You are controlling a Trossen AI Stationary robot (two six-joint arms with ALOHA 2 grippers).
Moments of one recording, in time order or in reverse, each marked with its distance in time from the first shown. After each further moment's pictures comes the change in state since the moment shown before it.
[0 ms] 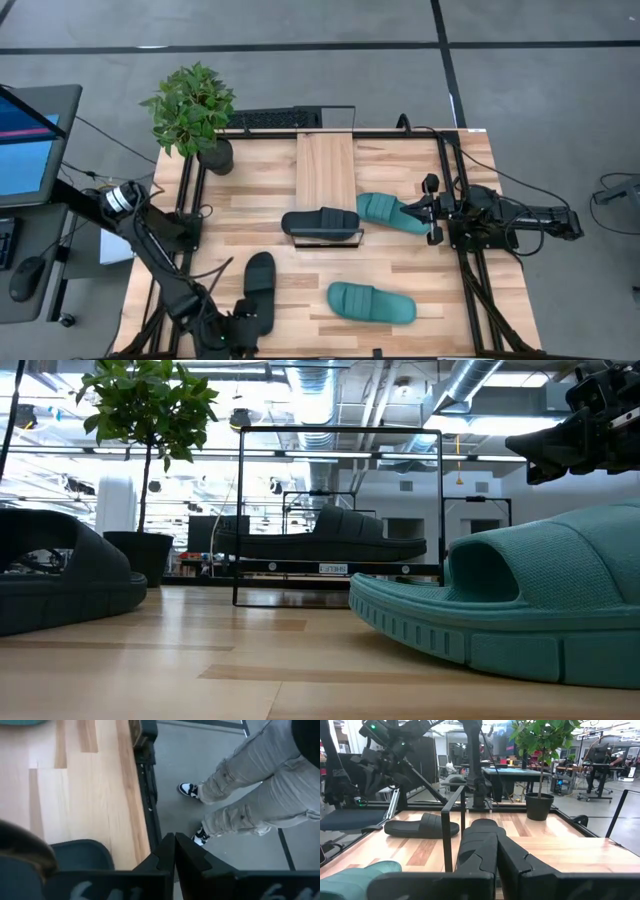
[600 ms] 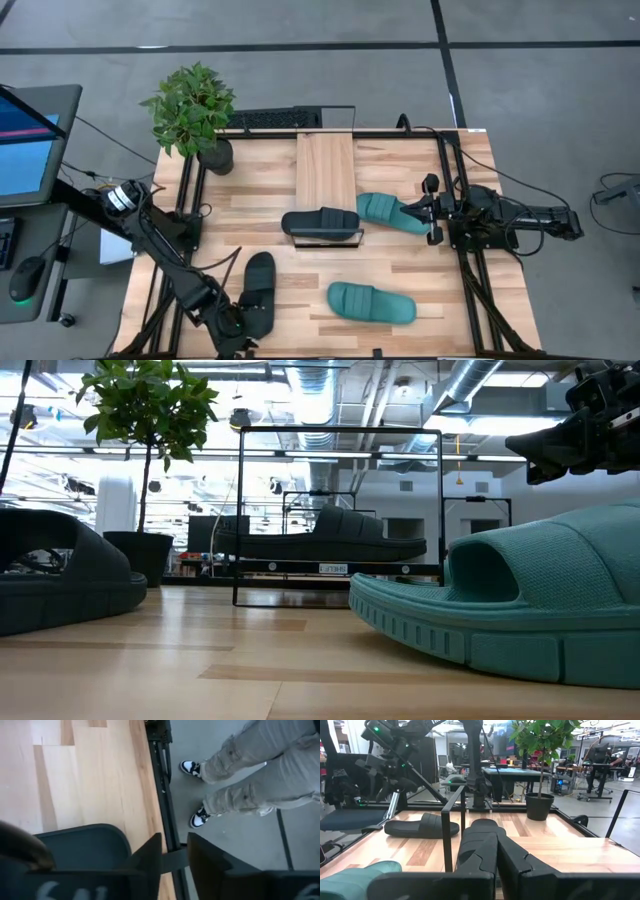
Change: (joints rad) left arm 0.080 0.000 0.000 -0.083 0.152 0.040; right arm 0.000 0.000 0.000 0.000 0.000 0.000
